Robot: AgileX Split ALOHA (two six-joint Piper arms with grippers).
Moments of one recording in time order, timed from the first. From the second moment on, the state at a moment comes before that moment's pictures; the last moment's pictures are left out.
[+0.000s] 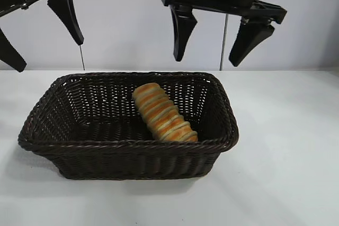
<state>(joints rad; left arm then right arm) -0.22 1.73 -1.40 -0.39 1.07 -0.18 0.42 1.81 -1.62 0.04 1.19 0.23</state>
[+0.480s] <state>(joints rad) -0.22 1.73 -1.40 -0.39 1.07 -0.18 0.38 1.78 -1.62 -0.01 1.23 0.26</state>
